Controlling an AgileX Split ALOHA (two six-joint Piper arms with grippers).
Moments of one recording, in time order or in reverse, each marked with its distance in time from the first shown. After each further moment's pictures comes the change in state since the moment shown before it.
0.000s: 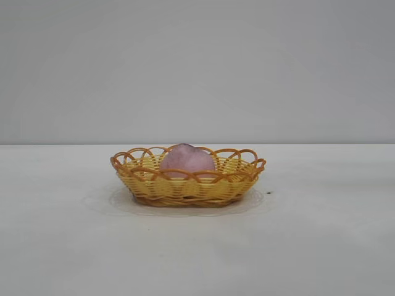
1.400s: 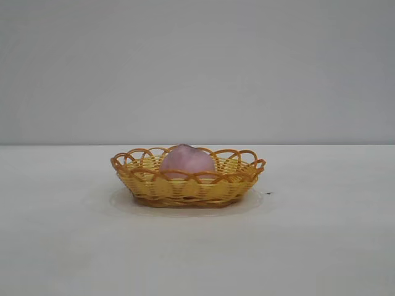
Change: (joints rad) left arm 0.000 0.000 0.000 0.000 0.001 0.000; right arm 0.000 -0.990 0.213 -0.023 0.187 -0.035
